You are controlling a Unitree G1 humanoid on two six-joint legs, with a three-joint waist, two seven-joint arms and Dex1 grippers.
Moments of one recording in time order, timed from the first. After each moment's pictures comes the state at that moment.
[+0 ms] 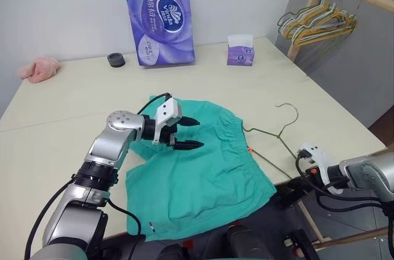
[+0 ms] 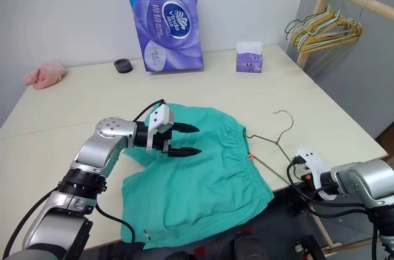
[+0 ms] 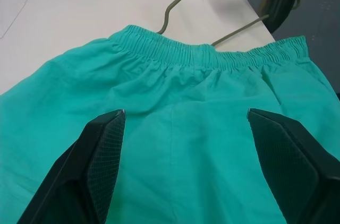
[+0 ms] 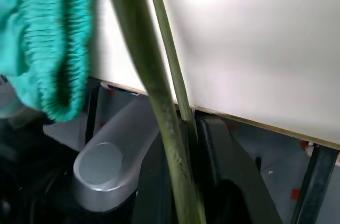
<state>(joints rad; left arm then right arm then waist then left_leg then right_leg) -0.60 0.58 -0.19 0.24 -0.25 0.26 -1.26 -0.27 -0.94 0.08 -0.22 0.57 1.39 0.83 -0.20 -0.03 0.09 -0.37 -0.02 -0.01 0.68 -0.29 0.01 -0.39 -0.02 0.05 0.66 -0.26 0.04</state>
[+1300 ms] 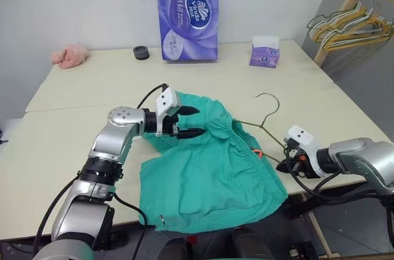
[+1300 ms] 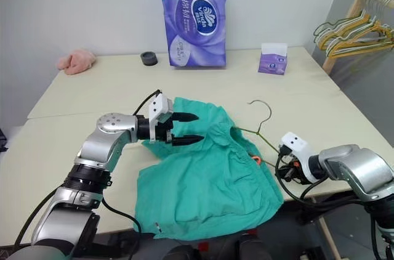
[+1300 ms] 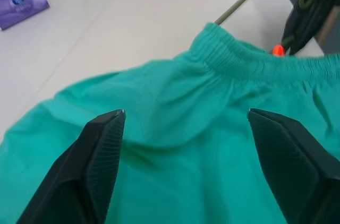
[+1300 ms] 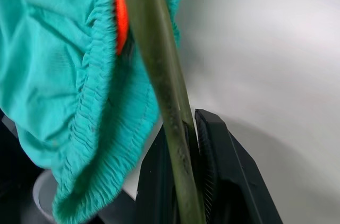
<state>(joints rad) -0.68 0.50 -0.11 0.31 -0.28 0.28 -1.16 -0.41 -0.93 0.21 -0.31 0.51 1.21 0.82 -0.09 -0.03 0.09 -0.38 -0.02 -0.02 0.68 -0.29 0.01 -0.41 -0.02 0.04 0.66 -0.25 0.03</state>
